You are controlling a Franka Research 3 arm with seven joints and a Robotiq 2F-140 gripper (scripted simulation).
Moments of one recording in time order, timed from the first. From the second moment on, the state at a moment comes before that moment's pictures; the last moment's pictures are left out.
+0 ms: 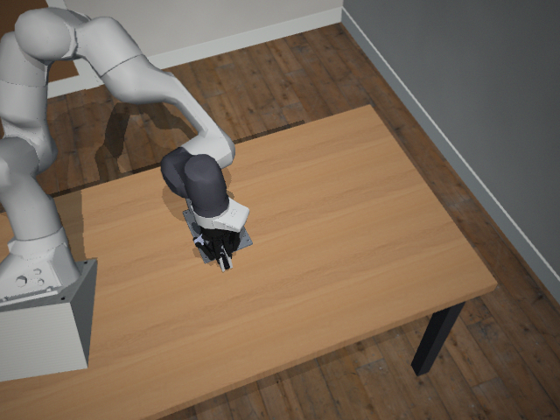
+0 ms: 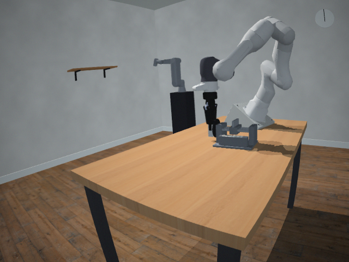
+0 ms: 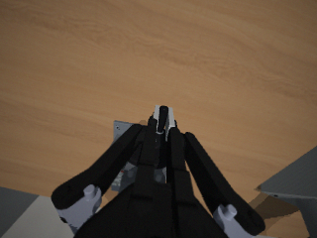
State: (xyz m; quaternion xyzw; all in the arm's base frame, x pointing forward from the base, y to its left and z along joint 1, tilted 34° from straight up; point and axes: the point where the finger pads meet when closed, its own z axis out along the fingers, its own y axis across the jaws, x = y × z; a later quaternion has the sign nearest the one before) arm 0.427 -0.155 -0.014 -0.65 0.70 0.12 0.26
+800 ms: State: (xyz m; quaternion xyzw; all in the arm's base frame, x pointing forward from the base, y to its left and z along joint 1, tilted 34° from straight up) arm 0.425 -0.155 -0.014 -0.65 0.70 0.12 0.26
